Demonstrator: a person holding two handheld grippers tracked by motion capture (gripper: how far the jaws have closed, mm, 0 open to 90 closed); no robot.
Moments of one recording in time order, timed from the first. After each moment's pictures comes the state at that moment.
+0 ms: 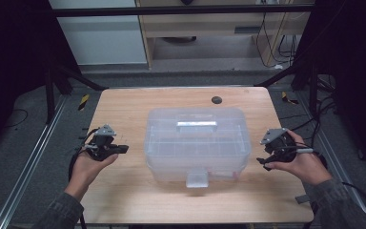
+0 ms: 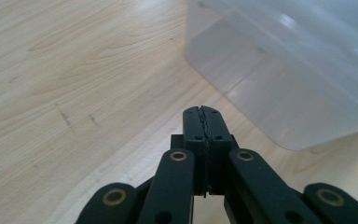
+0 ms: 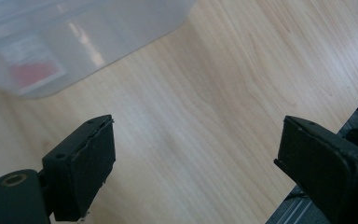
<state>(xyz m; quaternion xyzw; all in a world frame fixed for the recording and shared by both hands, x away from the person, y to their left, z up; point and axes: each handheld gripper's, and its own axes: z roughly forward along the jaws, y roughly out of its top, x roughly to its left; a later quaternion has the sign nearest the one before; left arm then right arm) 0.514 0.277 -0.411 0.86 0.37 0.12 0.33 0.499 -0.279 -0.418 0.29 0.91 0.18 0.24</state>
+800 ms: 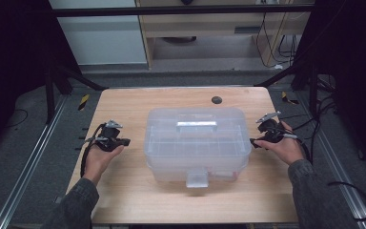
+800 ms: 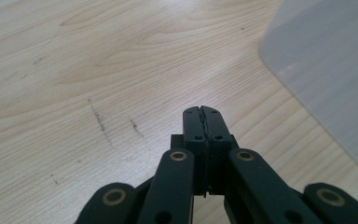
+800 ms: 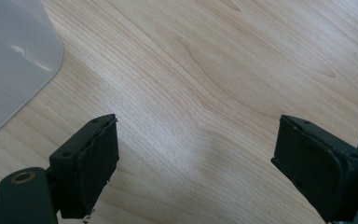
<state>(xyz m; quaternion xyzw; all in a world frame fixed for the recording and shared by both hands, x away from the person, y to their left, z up) 0.561 0.276 -0.455 0.84 0.43 0.14 0.30 0.583 -0.288 -0.468 0.43 0.85 0.21 0.23</state>
